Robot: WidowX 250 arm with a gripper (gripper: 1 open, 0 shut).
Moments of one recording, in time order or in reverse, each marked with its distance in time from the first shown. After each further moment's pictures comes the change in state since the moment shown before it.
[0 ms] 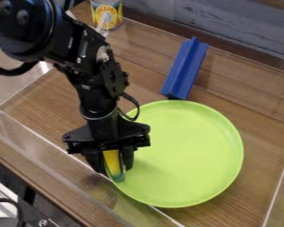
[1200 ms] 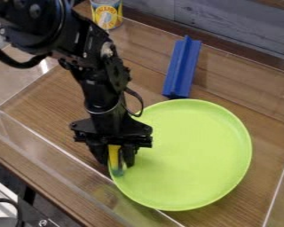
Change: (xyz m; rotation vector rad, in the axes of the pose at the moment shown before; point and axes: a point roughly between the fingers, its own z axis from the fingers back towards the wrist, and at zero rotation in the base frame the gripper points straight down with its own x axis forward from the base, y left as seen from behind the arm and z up) arm 0.013 0.006 -0.004 0.000 0.010 -0.214
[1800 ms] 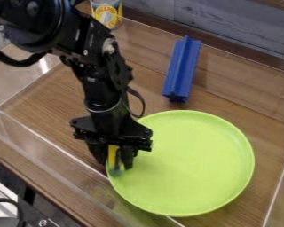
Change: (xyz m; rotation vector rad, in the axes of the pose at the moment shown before) arm -0.008 -0.012 0.006 0.007 0.026 -0.115
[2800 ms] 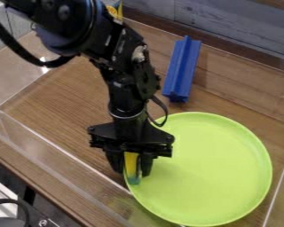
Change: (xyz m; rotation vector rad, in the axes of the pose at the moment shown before) arm 0.000 -0.023 -0.001 0.026 0.015 0.078
